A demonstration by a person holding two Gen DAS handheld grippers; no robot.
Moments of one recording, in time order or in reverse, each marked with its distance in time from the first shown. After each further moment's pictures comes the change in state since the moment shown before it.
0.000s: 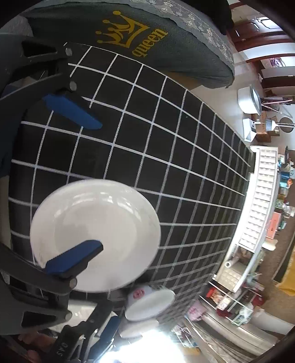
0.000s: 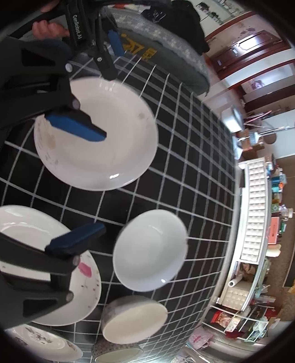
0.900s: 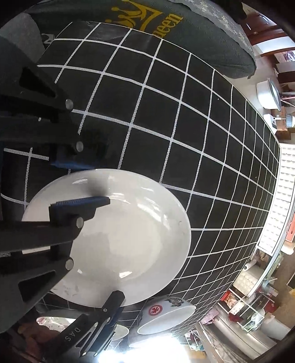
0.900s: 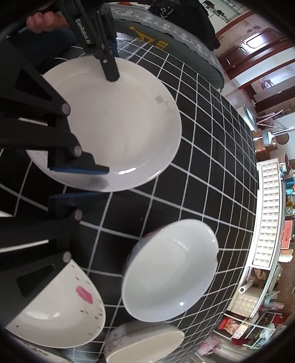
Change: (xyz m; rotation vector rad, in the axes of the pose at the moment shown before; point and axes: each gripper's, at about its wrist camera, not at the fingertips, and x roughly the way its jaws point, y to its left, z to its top) left arm 0.040 -0.006 -0.009 -0.019 0.124 -0.029; right arm 0.039 -0.009 -0.009 0.001 0.058 0.025
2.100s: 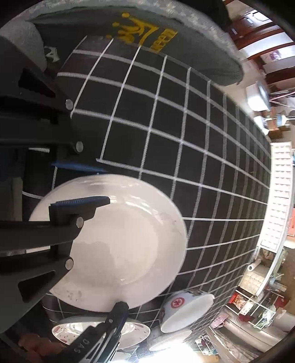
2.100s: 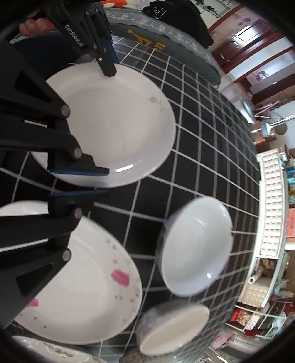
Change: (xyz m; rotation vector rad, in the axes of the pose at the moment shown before) left arm -0.019 -0.033 -0.018 0.073 -0.040 0.101; right arm -0.021 -0.004 -0.018 0.064 0.005 -0.003
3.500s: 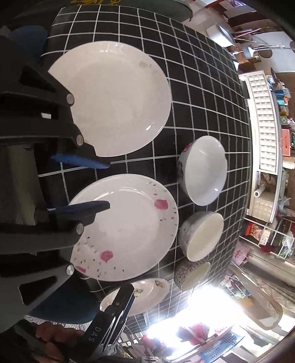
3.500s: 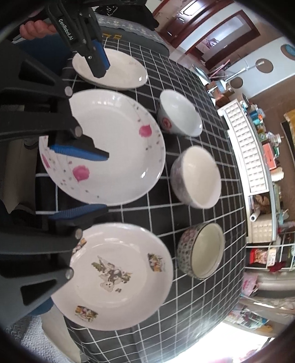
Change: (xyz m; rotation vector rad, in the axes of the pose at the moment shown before) left arm -0.038 -0.175 -0.032 0.278 -0.023 -0.263; right arm -0.094 -0.154 -0.083 0.290 -0.131 -0.079
